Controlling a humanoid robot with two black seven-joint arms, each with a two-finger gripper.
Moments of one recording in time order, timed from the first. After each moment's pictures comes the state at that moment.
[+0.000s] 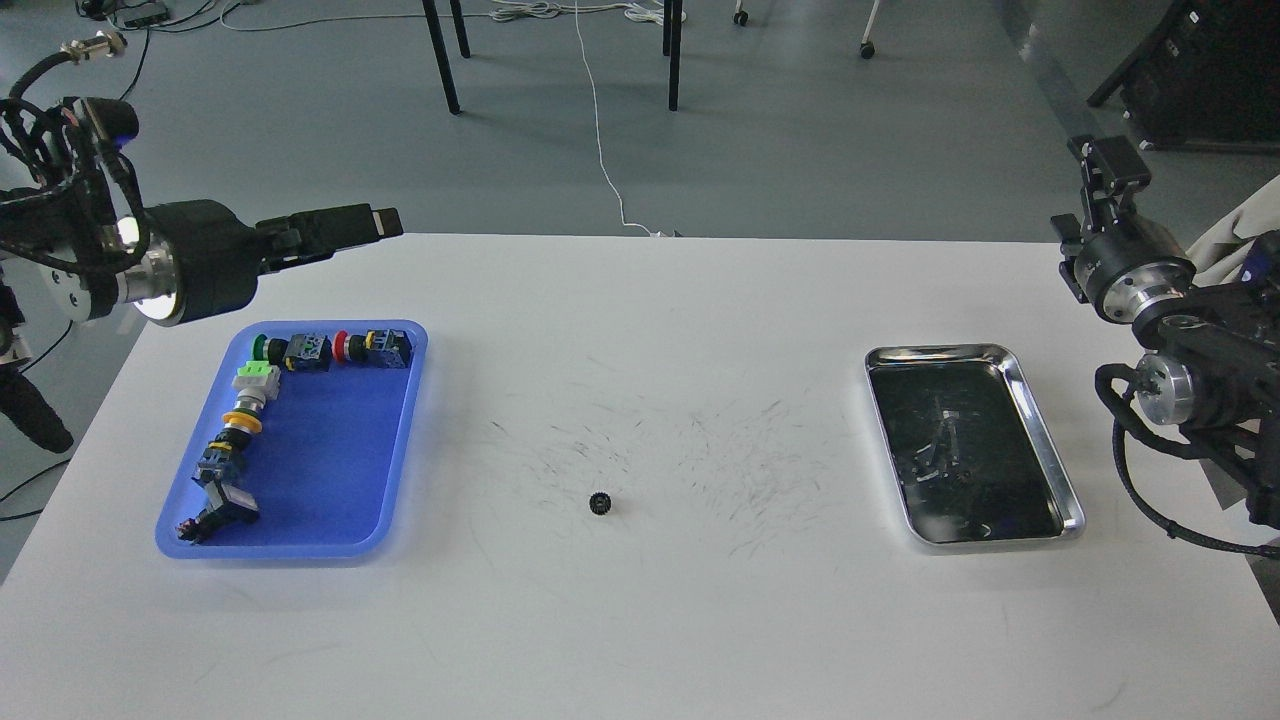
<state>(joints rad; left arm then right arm) -0.89 1.02 -0.52 -1.60 1.13 -0.35 0.11 0.94 -0.56 0.08 0.74 -0.04 -0.17 0.45</state>
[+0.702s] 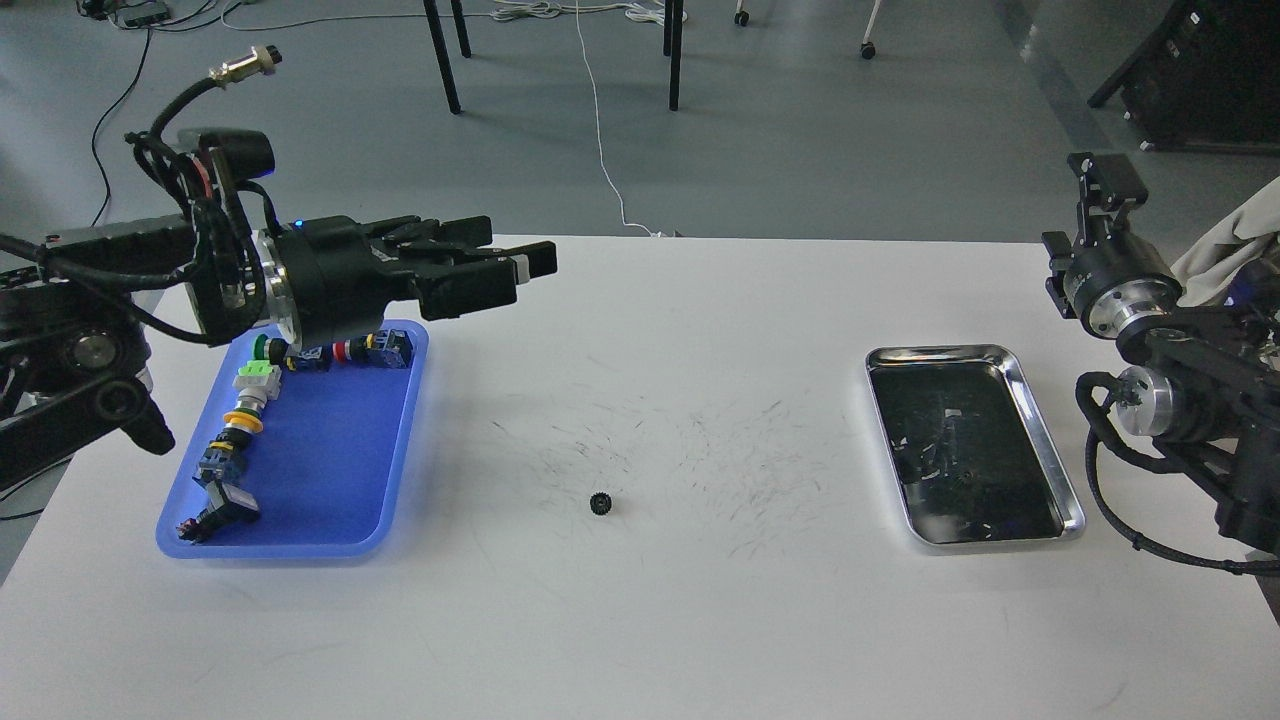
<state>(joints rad) -0.87 0.88 -0.51 -1.68 1.46 -0.25 -0.26 0.85 -0.54 0.24 0.75 0.00 -0.18 0.41</state>
